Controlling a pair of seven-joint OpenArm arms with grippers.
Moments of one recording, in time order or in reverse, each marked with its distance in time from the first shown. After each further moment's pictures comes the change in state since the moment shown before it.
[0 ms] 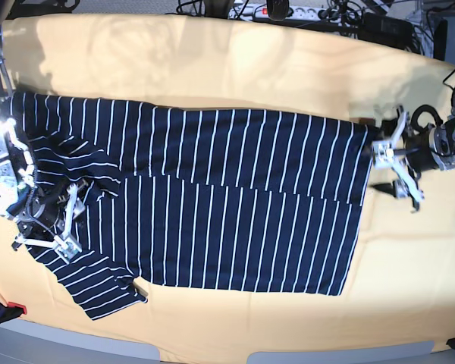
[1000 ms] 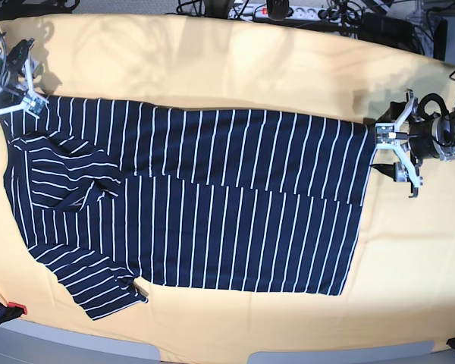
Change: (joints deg) left arm 2.1 -1.9 0.0 0.0 3.9 -1.3 -0.9; right arm -53.8 15.8 21.6 18.7 -6.7 -0.1 -7.1
